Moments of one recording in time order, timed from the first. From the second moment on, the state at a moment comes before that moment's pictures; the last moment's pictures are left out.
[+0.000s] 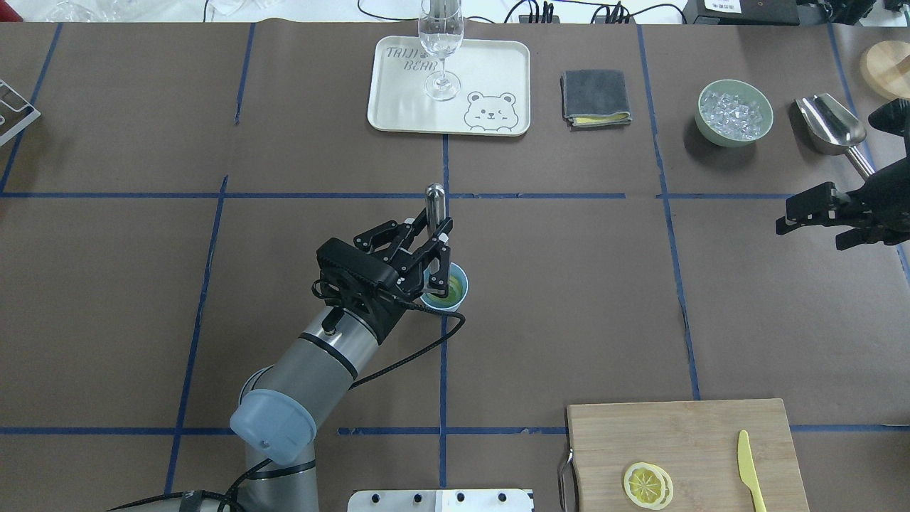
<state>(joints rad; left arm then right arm) -0.20 -2.15 -1.52 -2.92 -0.78 -0.56 1.07 -1.65 2.03 -1.32 2.31 0.97</state>
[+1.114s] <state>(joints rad) -0.19 -2.17 -1.47 -2.93 -0.78 -0.56 1.07 -1.64 2.04 -1.32 2.32 0.97</state>
